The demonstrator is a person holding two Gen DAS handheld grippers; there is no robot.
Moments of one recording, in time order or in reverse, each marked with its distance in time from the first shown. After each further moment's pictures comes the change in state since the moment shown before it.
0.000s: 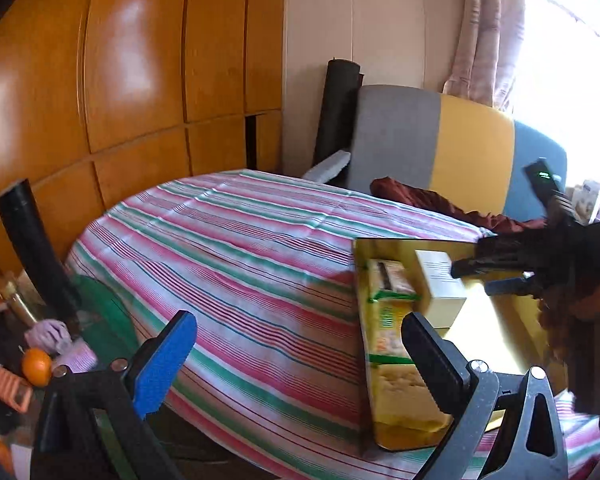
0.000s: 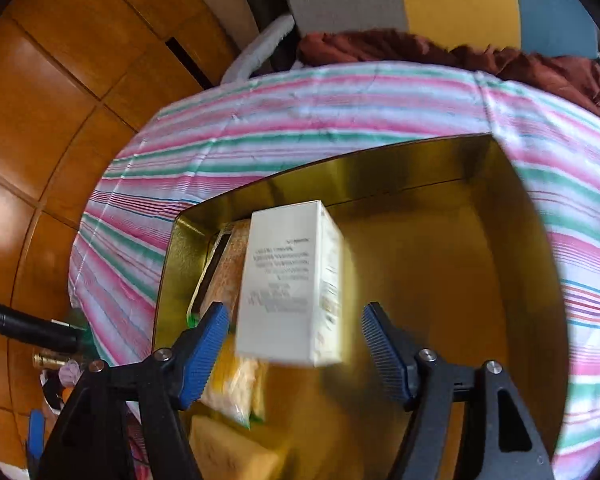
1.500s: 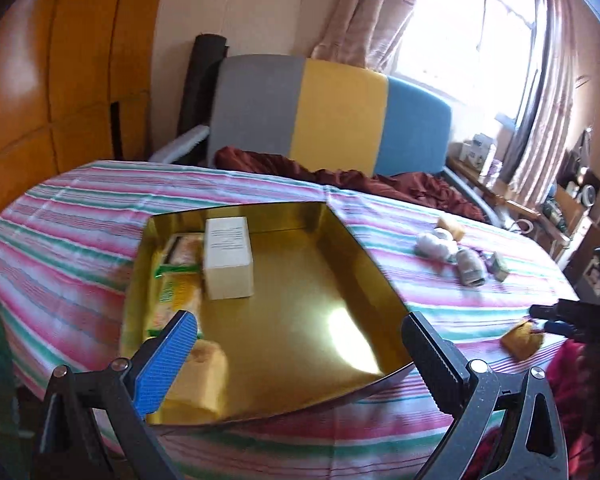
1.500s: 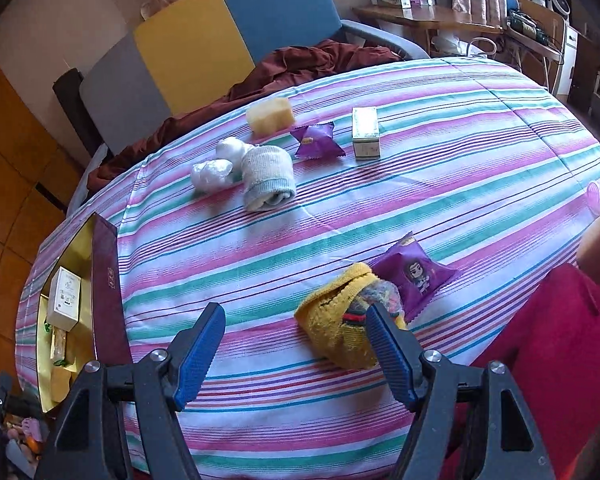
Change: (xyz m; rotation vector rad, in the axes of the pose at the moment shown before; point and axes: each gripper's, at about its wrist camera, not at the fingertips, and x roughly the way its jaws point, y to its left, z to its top) left arm -0.021 -0.152 -0.008 0.147 0.117 -0.417; right arm -0.210 -0.278 -0.167 0.476 -0.232 -0.322
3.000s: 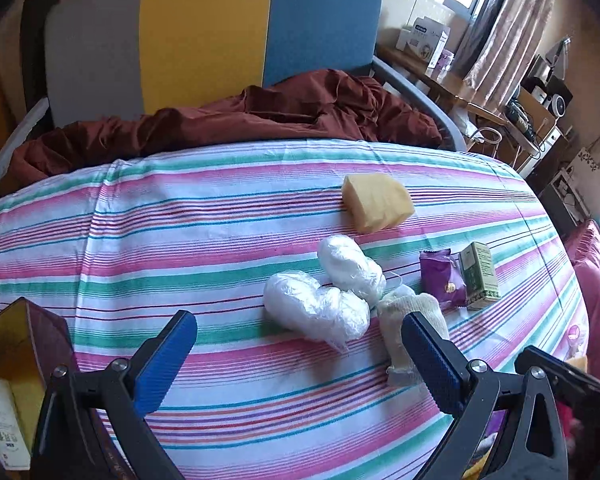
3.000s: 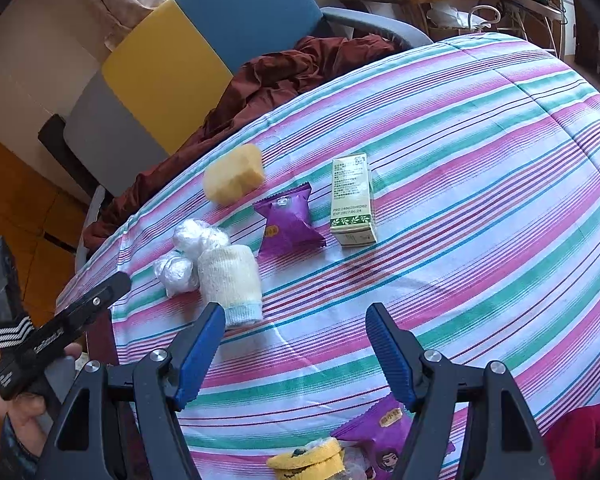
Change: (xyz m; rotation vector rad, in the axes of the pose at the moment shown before) left arm 0.286 -0.224 0.098 0.185 0.427 -0.175; right arm 0.057 -0.057 0.104 0.123 0.041 0.118
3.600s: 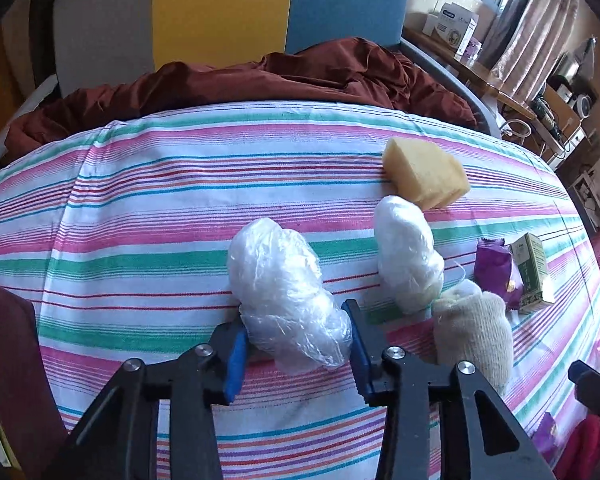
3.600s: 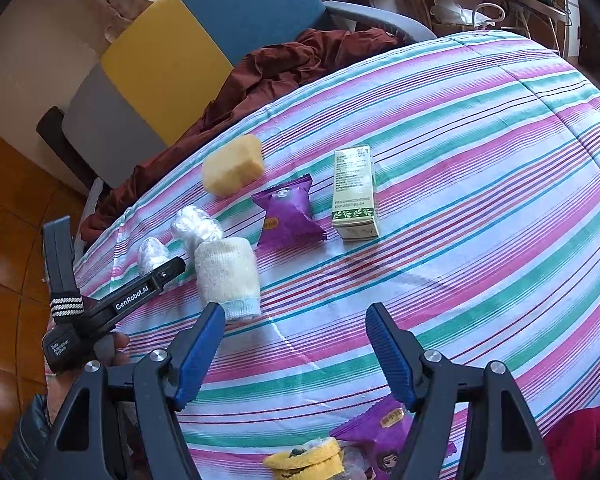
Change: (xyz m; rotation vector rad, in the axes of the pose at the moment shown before) left arm 0.046 0.011 -0.017 -0.030 0.029 0.063; right arm 0.005 0.001 0.000 -0.014 0.017 -0.015
